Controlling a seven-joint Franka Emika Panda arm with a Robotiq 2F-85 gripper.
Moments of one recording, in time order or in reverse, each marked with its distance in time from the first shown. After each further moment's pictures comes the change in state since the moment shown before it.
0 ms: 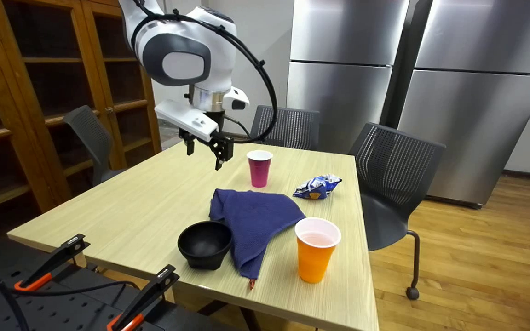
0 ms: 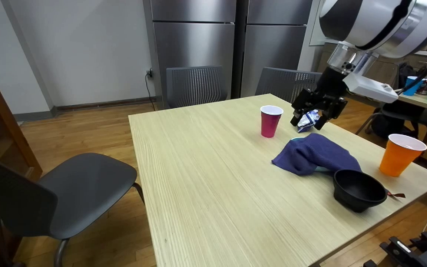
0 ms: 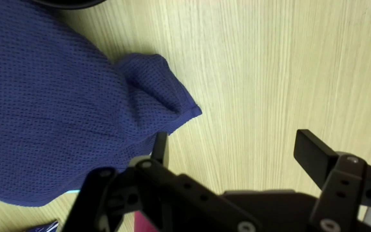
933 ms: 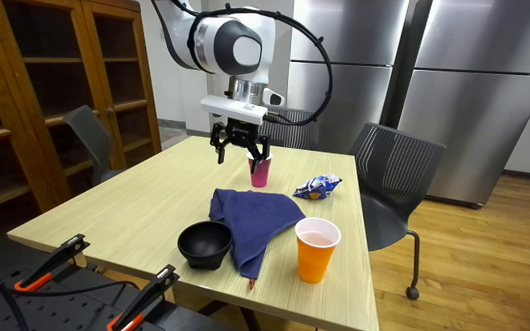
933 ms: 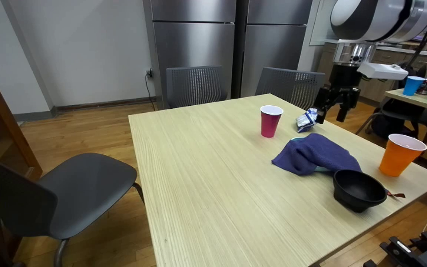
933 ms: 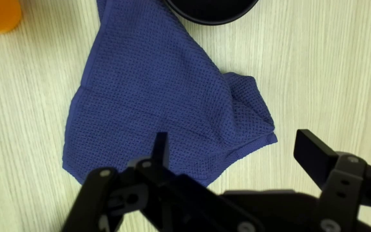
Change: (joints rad) arm 0.001 0.090 -0.181 0.224 -0.495 -0.332 0.174
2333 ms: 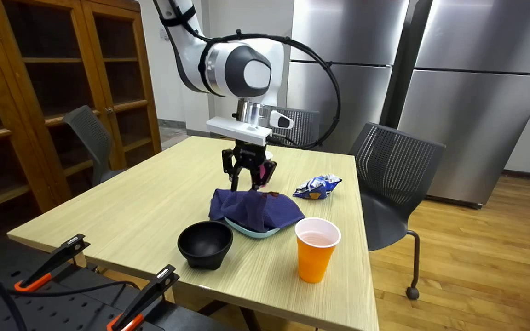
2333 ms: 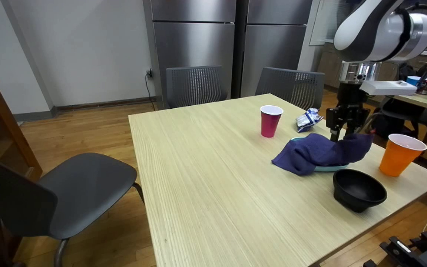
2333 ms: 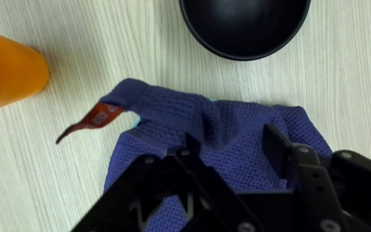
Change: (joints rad) arm 0.009 0.091 -0.066 0.007 -0.048 0.003 0.114
